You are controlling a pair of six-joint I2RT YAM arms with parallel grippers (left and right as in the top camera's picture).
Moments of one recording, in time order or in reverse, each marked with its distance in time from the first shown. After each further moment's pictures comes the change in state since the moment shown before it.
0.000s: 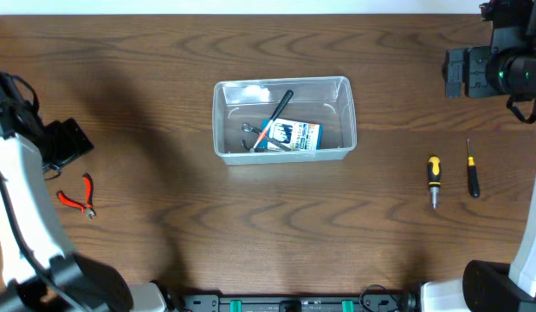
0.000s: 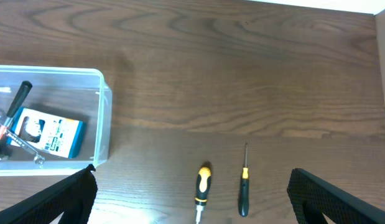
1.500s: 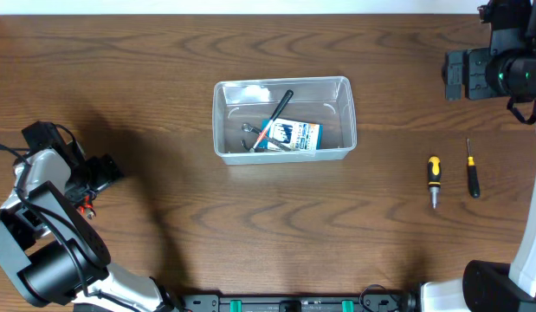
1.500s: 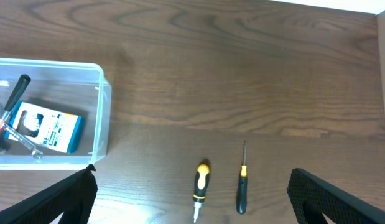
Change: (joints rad) left arm 0.063 0.253 -0.431 0.534 0.125 0.075; right arm 0.000 0.000 0.000 -0.012 0.000 -0.019
